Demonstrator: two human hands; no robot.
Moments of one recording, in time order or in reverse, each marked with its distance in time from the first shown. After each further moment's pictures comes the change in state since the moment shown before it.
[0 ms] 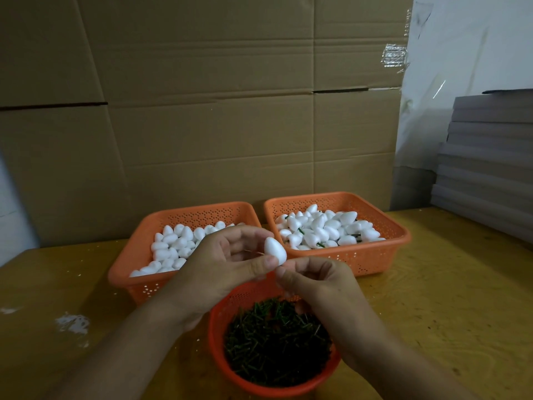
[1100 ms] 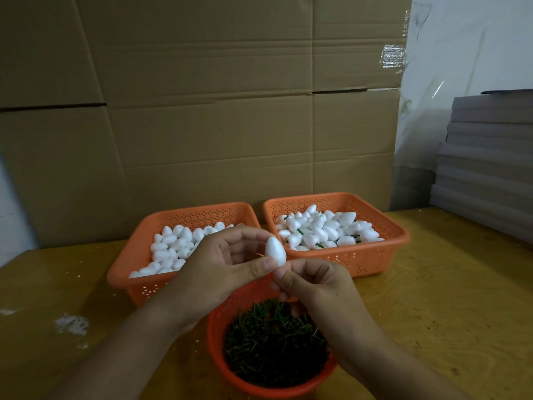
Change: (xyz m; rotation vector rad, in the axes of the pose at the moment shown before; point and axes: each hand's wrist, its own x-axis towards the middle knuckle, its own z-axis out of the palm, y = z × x) left_hand -0.002 0.001 0.000 0.051 -0.028 0.081; right_hand -0.004 -0.001 0.005 0.020 -0.035 -0.077
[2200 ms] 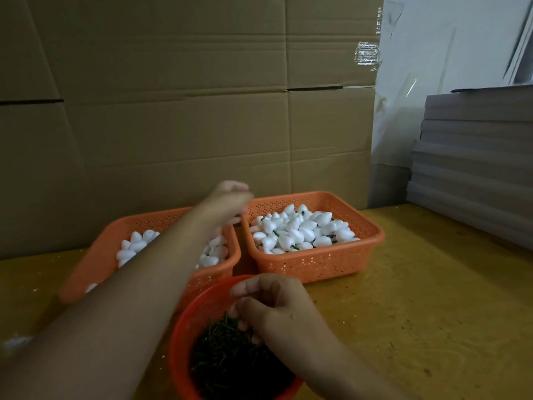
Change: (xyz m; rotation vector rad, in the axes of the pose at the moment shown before) left_hand 0.162 -0.023 0.006 0.295 0.287 -0.362; right_hand 0.003 0.011 0.002 -0.223 -0.074 0.141
